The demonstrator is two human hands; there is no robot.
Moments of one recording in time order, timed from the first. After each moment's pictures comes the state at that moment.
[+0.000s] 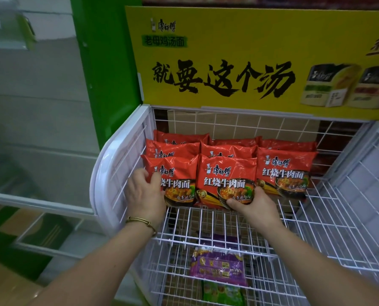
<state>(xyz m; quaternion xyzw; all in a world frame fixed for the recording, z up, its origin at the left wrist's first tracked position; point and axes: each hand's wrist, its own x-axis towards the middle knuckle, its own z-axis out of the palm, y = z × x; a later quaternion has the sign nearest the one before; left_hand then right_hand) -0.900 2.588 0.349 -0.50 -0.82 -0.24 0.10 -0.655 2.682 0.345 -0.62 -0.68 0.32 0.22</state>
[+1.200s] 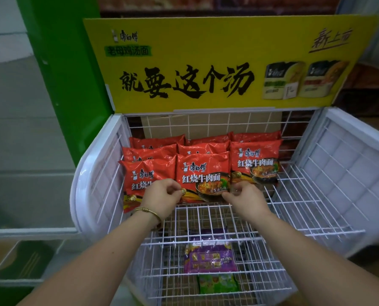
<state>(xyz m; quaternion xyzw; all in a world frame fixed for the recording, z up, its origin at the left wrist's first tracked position) -0.865 2.614 0.376 -0.54 -0.72 -0.34 -0.27 -0.645 2.660 0.377 -0.67 -0.64 0.33 0.22</state>
